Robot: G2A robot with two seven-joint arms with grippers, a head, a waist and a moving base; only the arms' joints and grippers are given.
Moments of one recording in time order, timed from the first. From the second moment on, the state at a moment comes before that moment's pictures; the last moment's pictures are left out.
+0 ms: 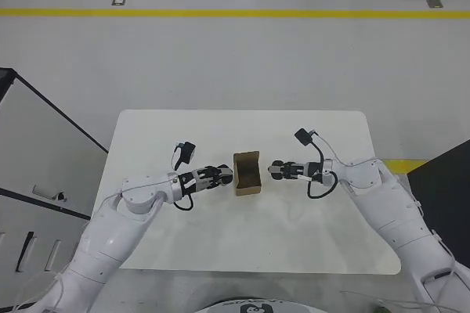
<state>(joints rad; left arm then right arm) 1.30 -1.07 -1.11 -1.57 -0.28 0.09 -0.79 -1.06 -1.05 1.00 -1.21 0.10 -0.36 0.98</state>
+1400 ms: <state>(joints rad) 1.27 -1.11 -1.03 -1.43 -0.32 0.01 -0.68 -1.09 -1.07 0.97 -1.20 0.17 -0.33 0.92</state>
